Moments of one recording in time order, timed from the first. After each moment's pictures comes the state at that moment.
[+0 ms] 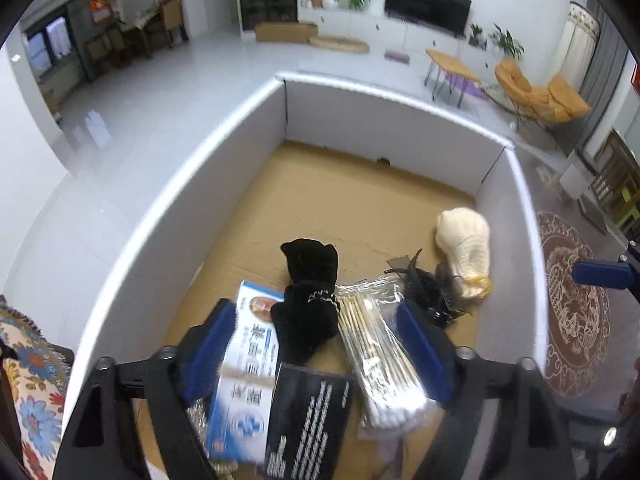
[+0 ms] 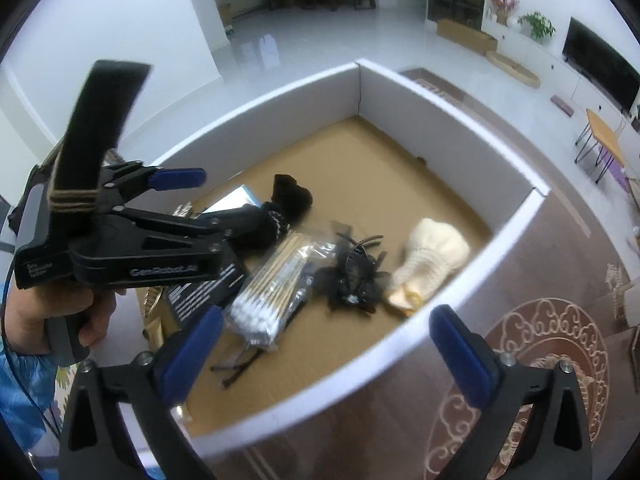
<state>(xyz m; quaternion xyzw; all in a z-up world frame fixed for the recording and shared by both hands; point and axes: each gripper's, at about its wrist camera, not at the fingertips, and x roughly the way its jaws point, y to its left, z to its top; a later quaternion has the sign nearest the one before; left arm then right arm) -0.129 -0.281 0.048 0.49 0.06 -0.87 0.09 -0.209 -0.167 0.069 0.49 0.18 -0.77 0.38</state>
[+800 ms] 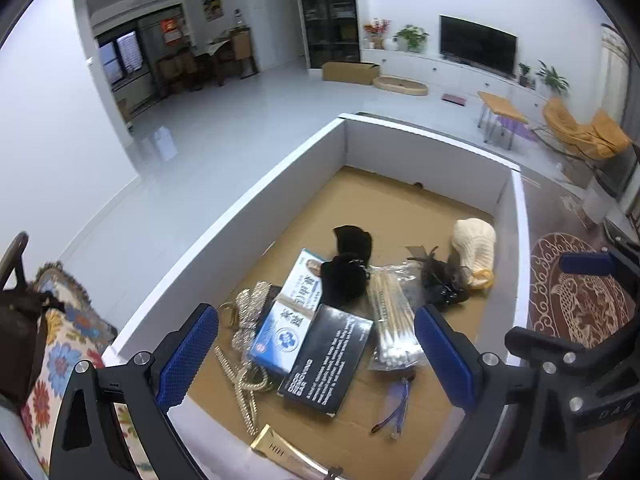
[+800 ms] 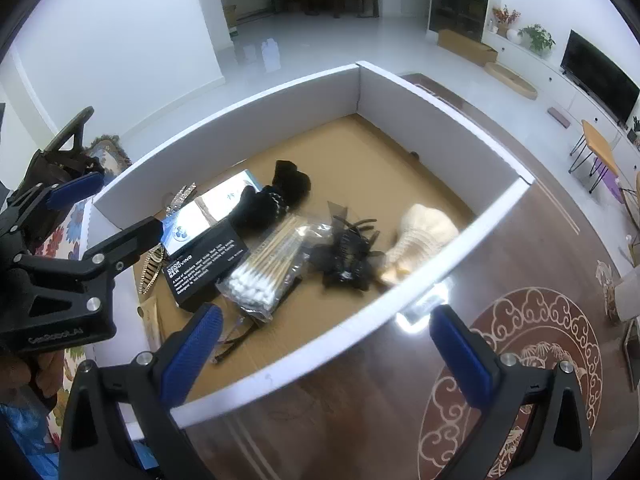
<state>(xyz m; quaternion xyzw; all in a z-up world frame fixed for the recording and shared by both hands) -0.047 -0.249 0.089 0.43 0.05 -0.88 0.22 -0.179 -0.146 0.072 0.47 0.19 -0.78 0.38</state>
